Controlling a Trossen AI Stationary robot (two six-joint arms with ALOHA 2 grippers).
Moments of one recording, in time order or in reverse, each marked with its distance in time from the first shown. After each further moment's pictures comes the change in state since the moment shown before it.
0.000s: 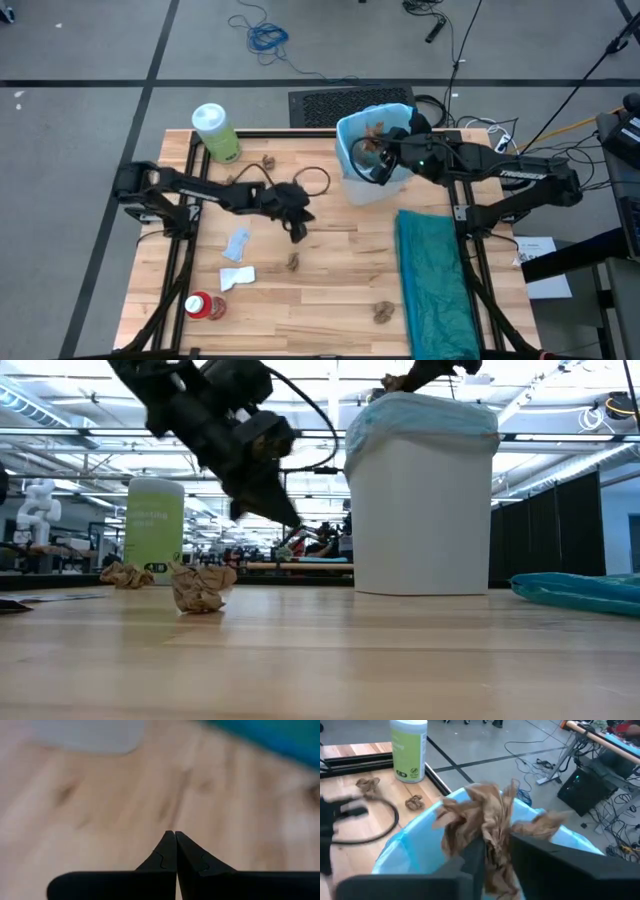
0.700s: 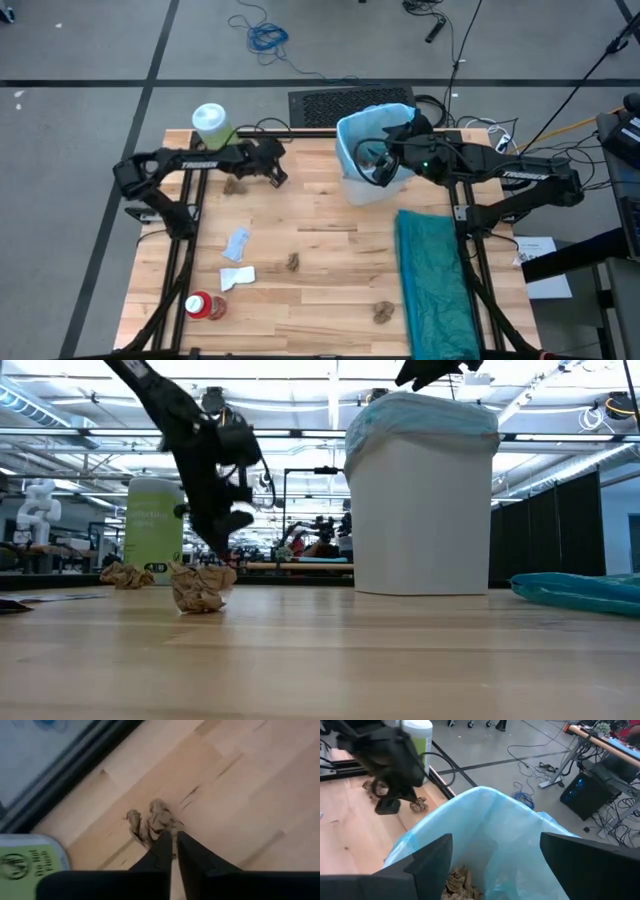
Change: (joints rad) left arm 0.496 0.050 0.049 -0.349 -0.342 0.142; right arm 0.010 -0.013 0.000 0.003 -0.001 -0.013
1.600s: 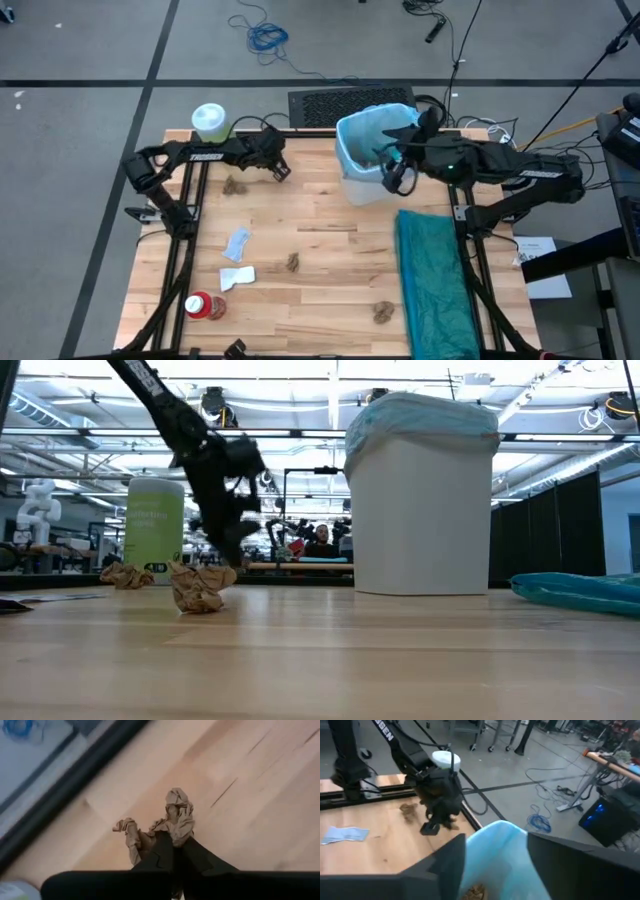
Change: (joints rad) left arm 0.071 0.066 0.045 0.107 0.128 0.133; right arm 0.124 -0.013 0.170 -0.083 0.001 -0.029
